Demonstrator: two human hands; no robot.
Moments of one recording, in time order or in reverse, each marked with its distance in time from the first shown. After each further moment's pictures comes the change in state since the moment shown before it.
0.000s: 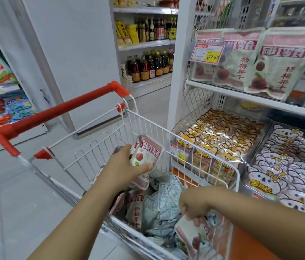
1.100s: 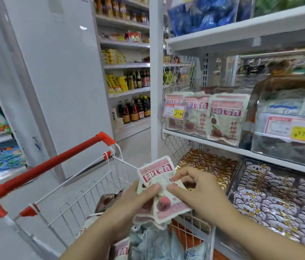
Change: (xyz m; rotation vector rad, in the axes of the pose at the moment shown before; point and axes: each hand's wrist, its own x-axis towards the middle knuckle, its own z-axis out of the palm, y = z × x) left_hand -0.009 0.074 0.016 -0.758 -0.472 -0.034; right_hand -0.146 -0.022 -0.041 0.803 1.264 -0.374
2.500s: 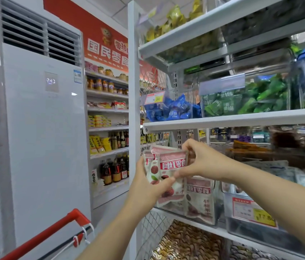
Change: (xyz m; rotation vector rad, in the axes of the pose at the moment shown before) left_hand 0.072 0.178 0.086 0.413 0.254 0.717; right_hand 0.113 -0.138 -0.166 -0.395 -0.002 -0.150
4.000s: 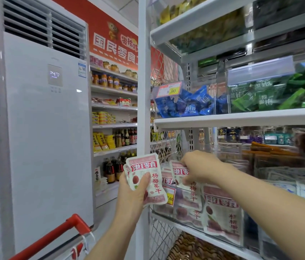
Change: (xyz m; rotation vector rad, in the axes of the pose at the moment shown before) left_hand 0.046 -0.076 -0.028 -0.459 0.259 -0.131; right_hand 0.102 0.029 0.048 -0.803 -0.138 0.097
